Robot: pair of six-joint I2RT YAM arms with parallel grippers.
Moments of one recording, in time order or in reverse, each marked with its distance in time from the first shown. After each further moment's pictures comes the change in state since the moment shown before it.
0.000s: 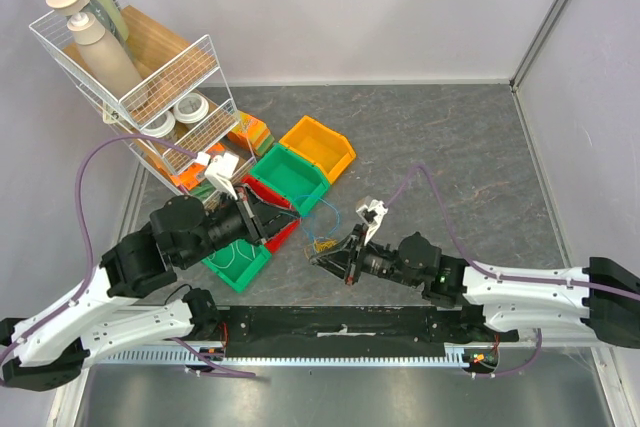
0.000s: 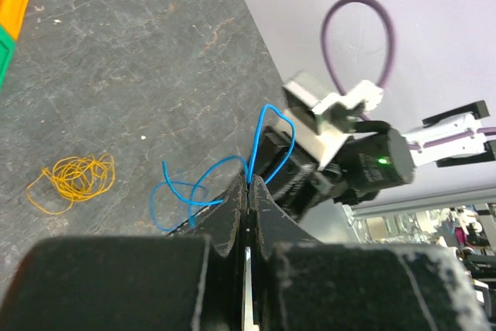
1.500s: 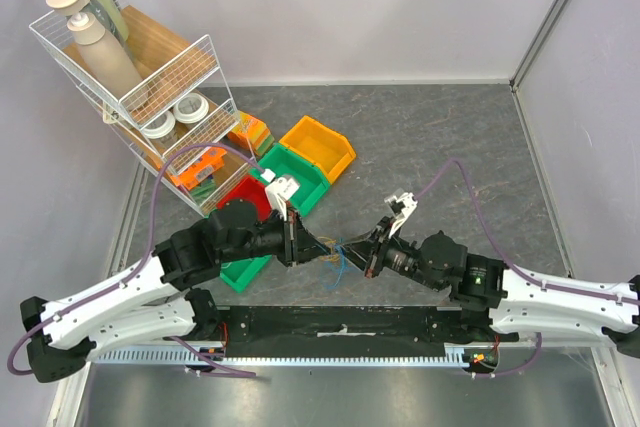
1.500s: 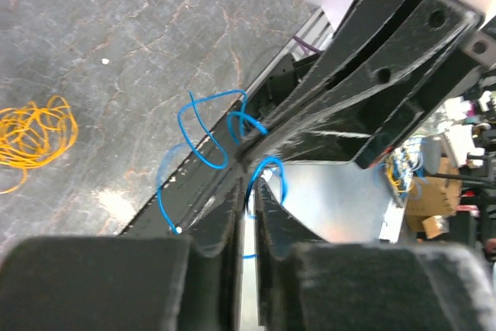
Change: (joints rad) left arm -0.001 0.113 -0.222 0.196 0.325 0.085; right arm 0.031 -0.262 0.099 -0.430 0.215 0.022
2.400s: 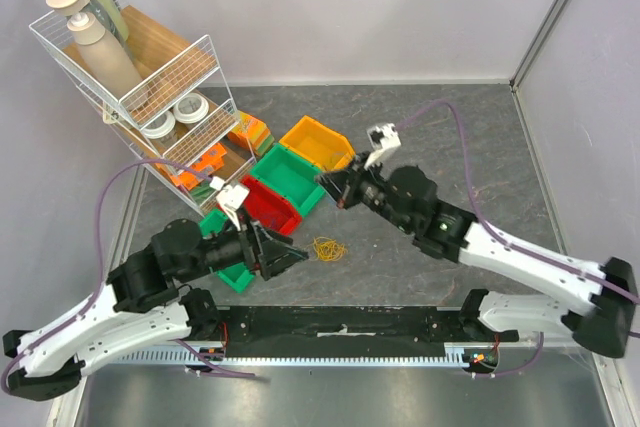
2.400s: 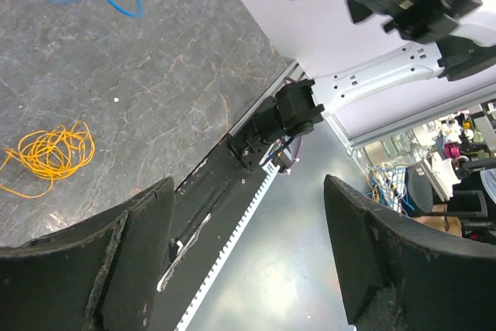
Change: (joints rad) left arm 0.000 -0.267 -0.031 -0.076 -0.101 0.017; right arm -0.255 0.316 0.372 -0.018 -0.055 -0.004
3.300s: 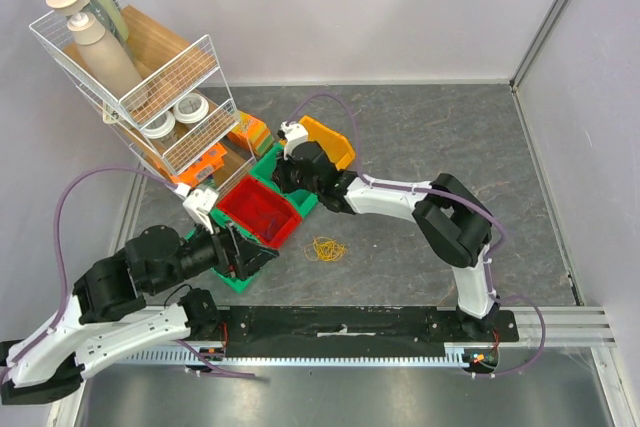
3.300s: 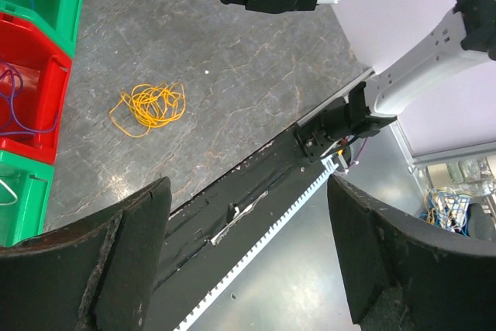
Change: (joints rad) left arm 0.000 -0.119 0.141 -0.394 -0.205 0.001; right arm -0.121 0.921 0.457 0.142 -0.136 -0.229
